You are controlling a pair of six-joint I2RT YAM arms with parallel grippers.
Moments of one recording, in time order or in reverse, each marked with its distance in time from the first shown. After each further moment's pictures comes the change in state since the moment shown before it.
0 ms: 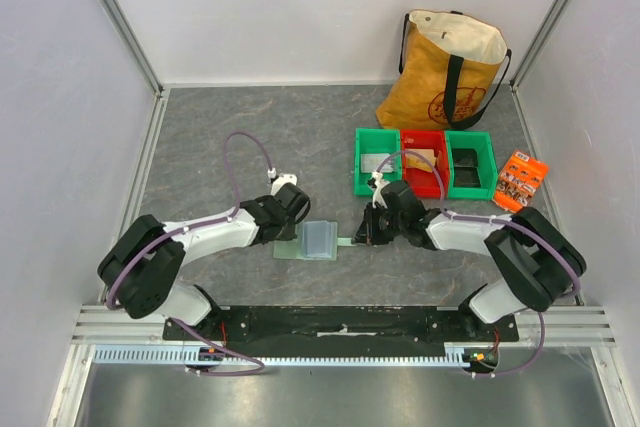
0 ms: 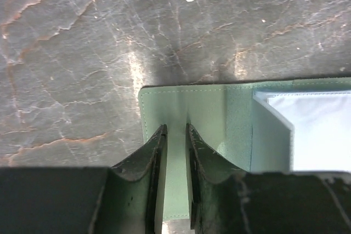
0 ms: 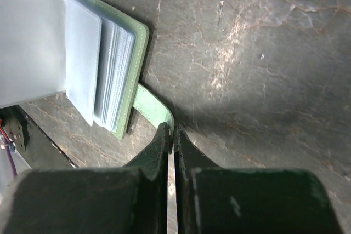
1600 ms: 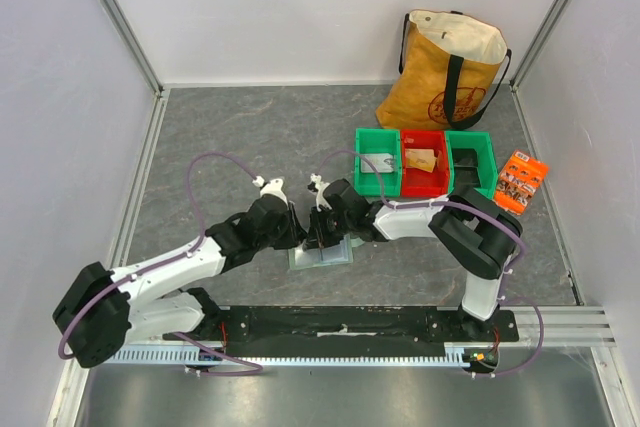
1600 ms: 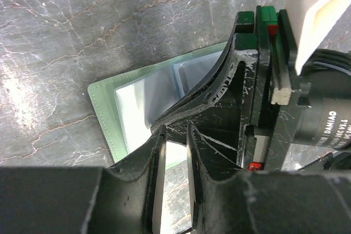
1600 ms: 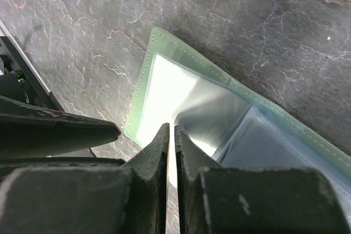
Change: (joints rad) left arm -0.040 -0.375 -0.188 0.179 0.246 -0.184; right arm 0.254 0.312 0.344 0.003 -0.022 0.028
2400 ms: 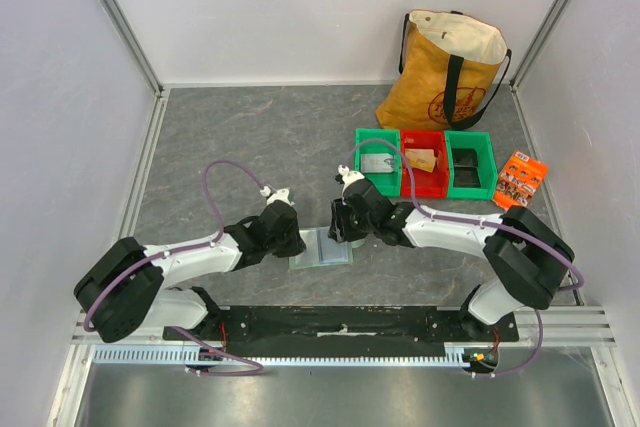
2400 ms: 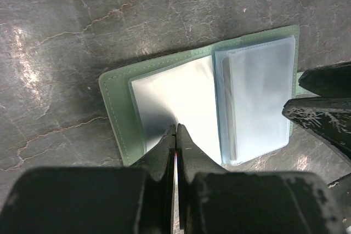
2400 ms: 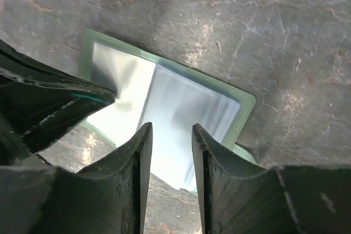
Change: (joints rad) left arm -0.004 0.192 -0.053 0.111 0.023 -0.043; right arm -0.014 -0.290 -0.093 -0.204 0.335 -0.058
